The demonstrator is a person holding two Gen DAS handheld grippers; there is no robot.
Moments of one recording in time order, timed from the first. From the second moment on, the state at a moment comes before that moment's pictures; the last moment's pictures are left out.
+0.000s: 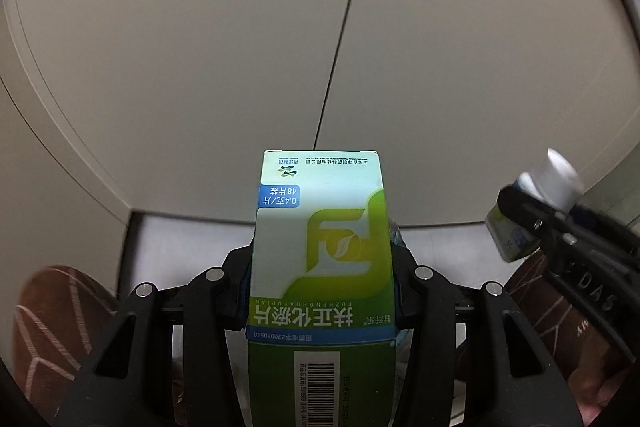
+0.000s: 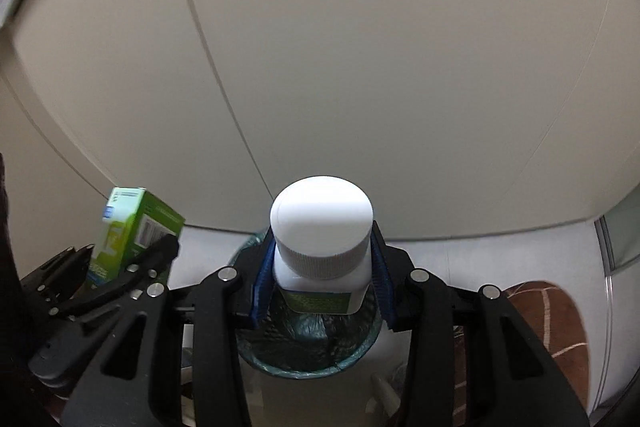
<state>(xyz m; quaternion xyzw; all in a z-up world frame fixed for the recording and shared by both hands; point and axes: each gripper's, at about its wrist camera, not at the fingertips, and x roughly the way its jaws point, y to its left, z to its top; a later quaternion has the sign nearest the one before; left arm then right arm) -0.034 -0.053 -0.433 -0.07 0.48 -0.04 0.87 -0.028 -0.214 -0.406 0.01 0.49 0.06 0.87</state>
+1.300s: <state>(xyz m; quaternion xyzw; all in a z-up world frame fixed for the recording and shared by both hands) -0.005 -0.030 -0.465 -0.05 0.52 0.00 0.85 0.010 -0.229 -0.448 0.03 0.54 0.10 0.83</state>
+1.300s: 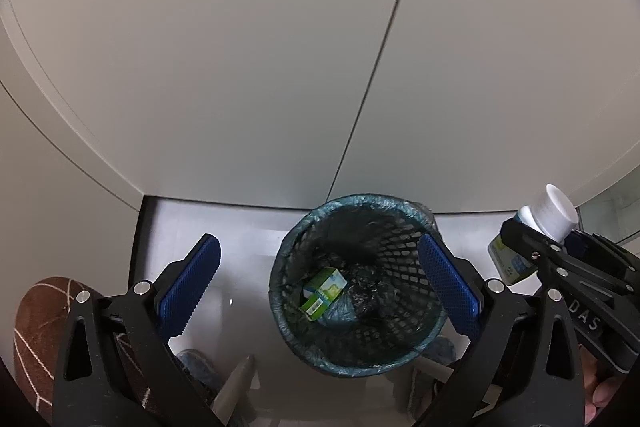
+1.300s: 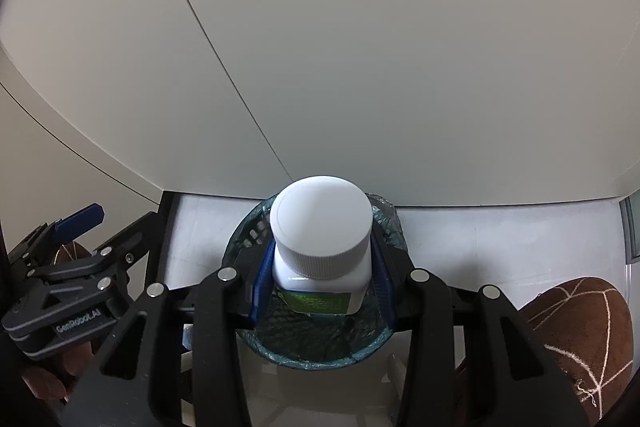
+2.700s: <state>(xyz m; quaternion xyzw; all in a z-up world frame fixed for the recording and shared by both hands) -0.029 -0.020 -0.333 -0.04 0.46 -0.01 0.88 -0.020 -0.269 -0.298 0.01 0.42 0.05 0.90</state>
